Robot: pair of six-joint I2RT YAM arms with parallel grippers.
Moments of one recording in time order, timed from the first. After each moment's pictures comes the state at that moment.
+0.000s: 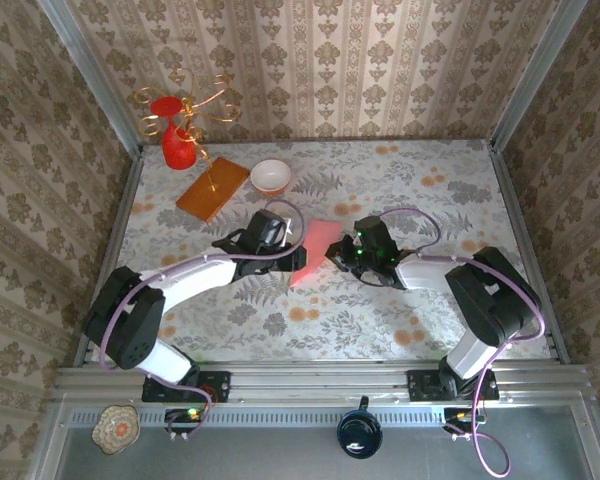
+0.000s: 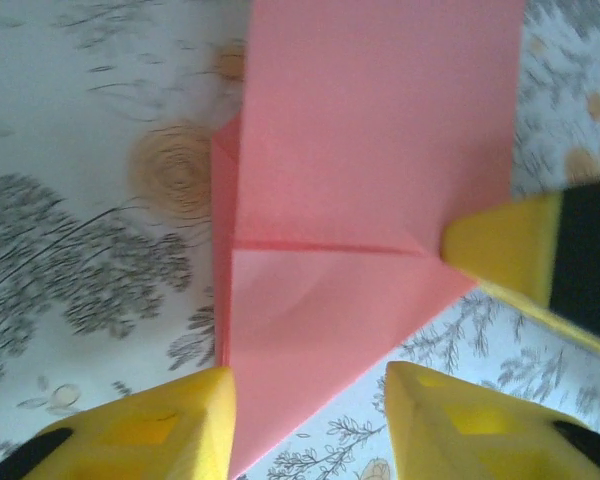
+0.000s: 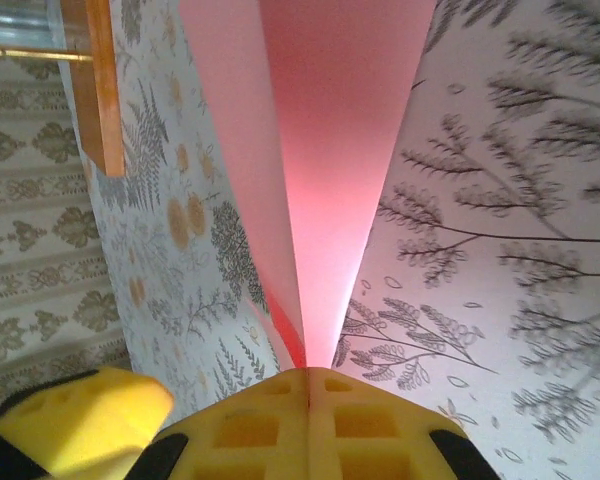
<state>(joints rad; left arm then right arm) -0.72 1.51 0.86 -0.20 0.17 -0.49 0.51 1.64 0.71 0.26 -0.32 1.18</state>
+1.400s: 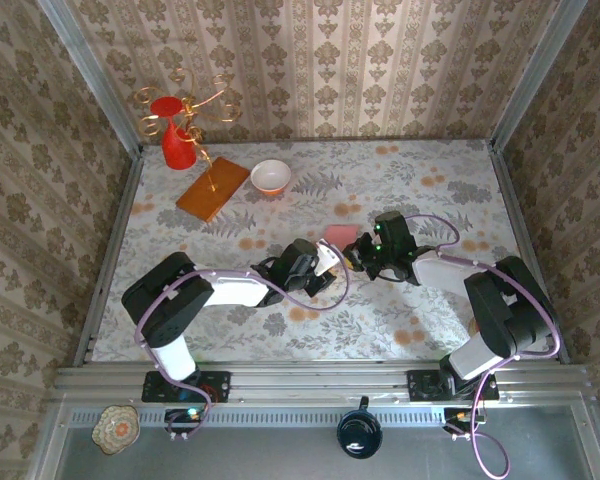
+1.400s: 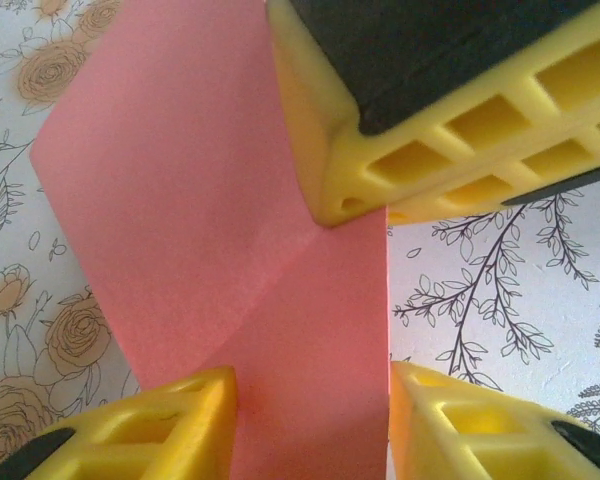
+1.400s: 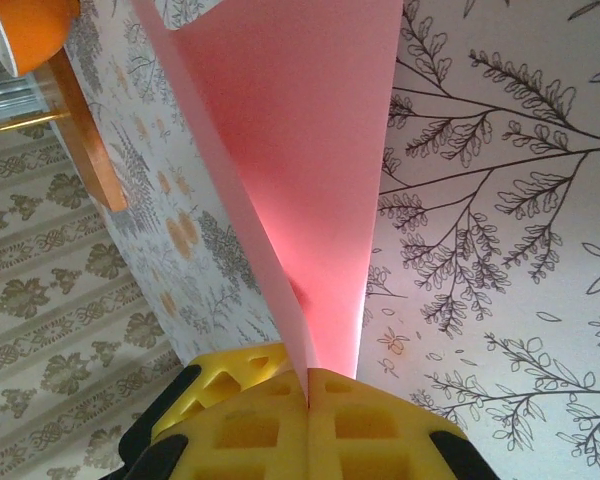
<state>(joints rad) -0.94 1.73 0.77 0.29 -0.02 0.15 0.40 1.55 0.69 0.09 -0.46 1.32</state>
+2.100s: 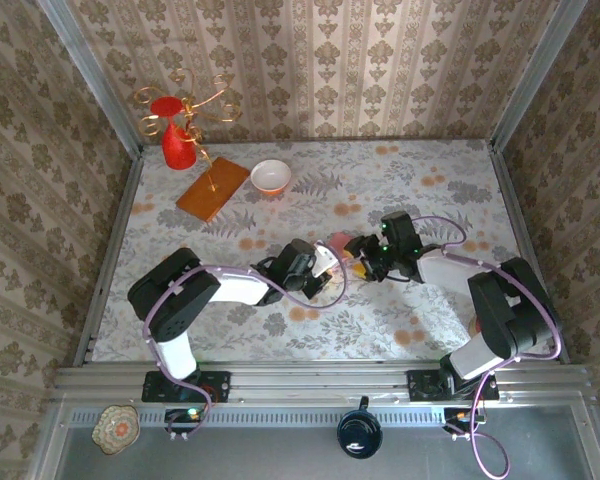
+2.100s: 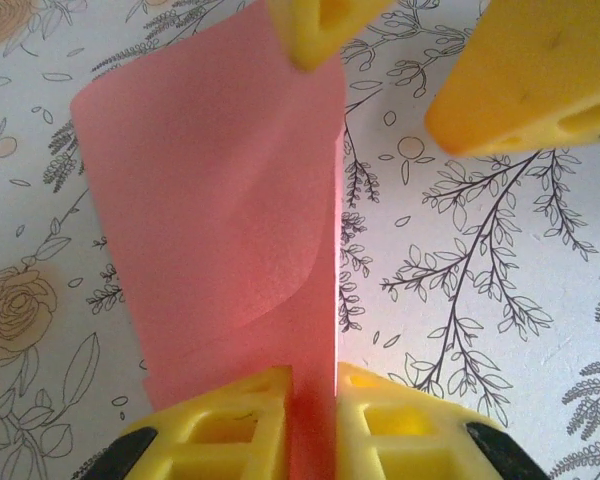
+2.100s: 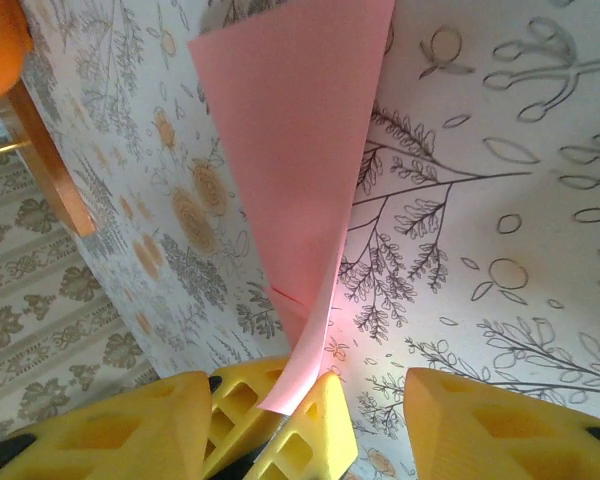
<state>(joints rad) -0.90 1.77 0.76 0.31 0.08 0.12 0.34 1.53 0.69 -0.02 -0.45 1.27</state>
